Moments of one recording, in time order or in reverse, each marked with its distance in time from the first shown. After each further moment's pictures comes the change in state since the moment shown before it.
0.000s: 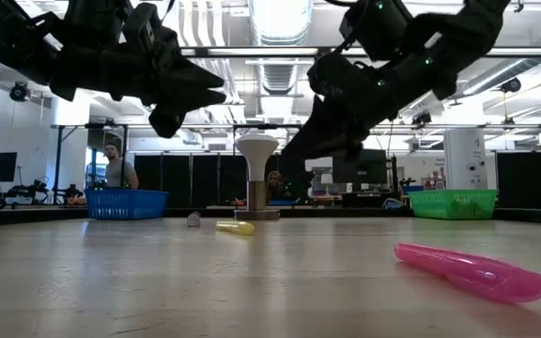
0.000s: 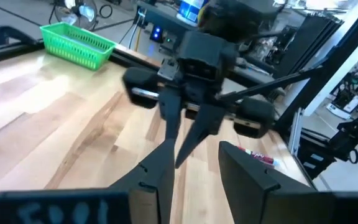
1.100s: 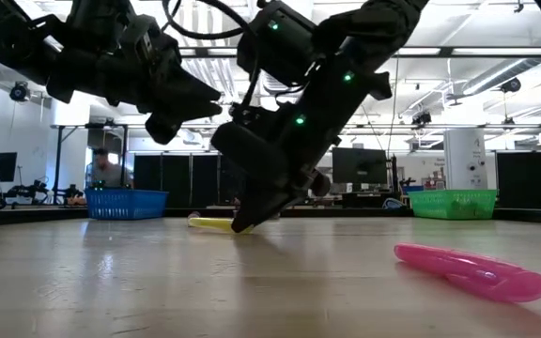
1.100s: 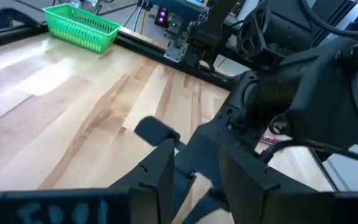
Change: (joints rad) left arm -0.002 0.000 -0.002 -0.071 0.000 0.027; right arm 0.140 0.450 0.555 -0.543 0.249 0.212
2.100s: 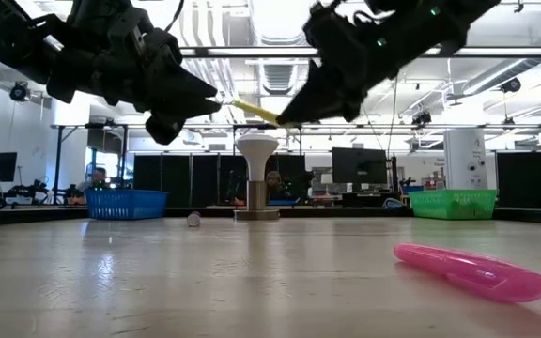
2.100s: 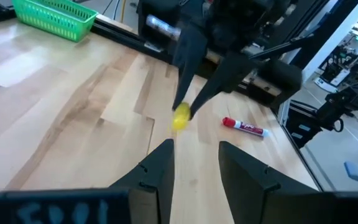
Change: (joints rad) left arm -0.003 -0.002 0.004 -0.018 0.085 -0.007; right arm -0.002 -0.500 -0.423 0.308 0.042 -0.327
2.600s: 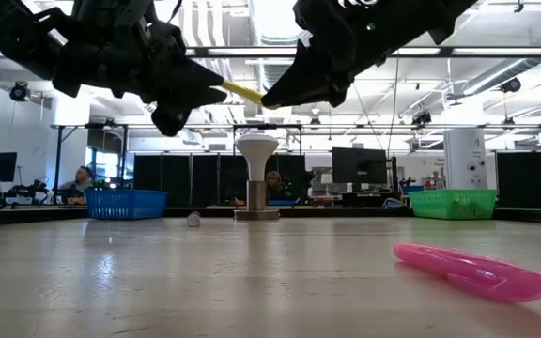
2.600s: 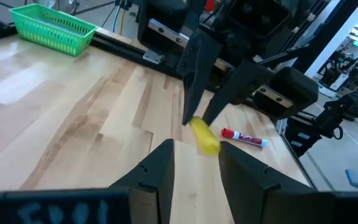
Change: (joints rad) left arm 0.000 0.000 0.032 -0.003 -0.009 0.009; right arm 0.000 0.016 0.075 -0.003 -0.016 -0.097
